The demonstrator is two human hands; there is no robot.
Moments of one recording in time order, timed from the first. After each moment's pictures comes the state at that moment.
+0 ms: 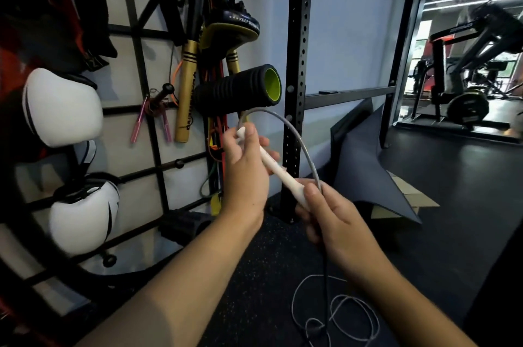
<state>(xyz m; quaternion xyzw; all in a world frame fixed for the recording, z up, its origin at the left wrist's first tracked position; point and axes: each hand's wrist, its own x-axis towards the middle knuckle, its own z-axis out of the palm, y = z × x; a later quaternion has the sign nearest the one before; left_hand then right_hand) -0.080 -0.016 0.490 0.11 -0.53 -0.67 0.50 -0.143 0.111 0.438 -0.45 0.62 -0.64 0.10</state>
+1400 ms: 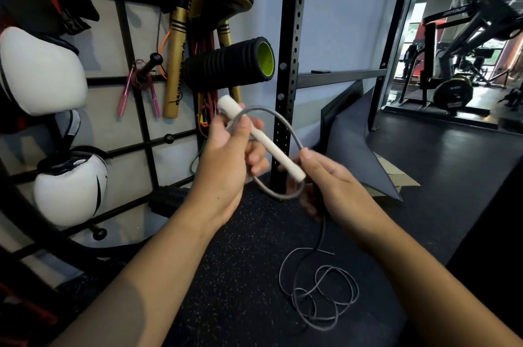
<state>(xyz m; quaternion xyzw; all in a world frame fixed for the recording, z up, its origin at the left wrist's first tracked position) -0.041 -0.017 0.475 0.02 -0.53 -0.75 0.40 -0.141 0.122 0.454 -0.45 0.64 -0.60 0.16</state>
